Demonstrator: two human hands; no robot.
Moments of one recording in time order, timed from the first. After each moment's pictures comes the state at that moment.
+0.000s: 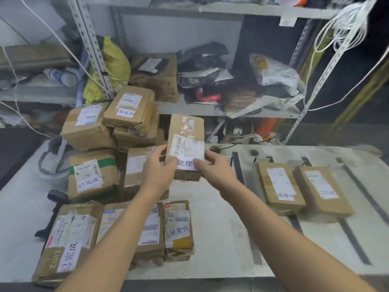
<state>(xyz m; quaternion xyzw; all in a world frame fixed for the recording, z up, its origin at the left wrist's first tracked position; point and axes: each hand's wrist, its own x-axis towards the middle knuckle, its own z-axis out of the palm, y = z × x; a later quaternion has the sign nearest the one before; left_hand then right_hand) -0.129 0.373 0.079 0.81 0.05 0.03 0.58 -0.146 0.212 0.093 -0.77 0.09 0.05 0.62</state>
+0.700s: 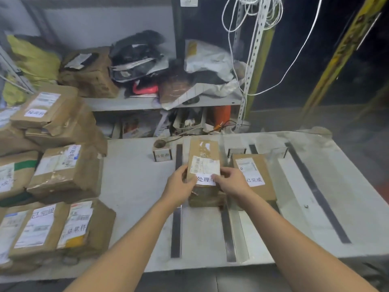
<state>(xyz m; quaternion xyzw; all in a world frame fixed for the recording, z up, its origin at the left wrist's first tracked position) -0.174 0.040 -0.001 0.81 -0.01 -0.15 0.56 -0.203 -0.133 0.023 -0.80 0.21 0.09 0.56</state>
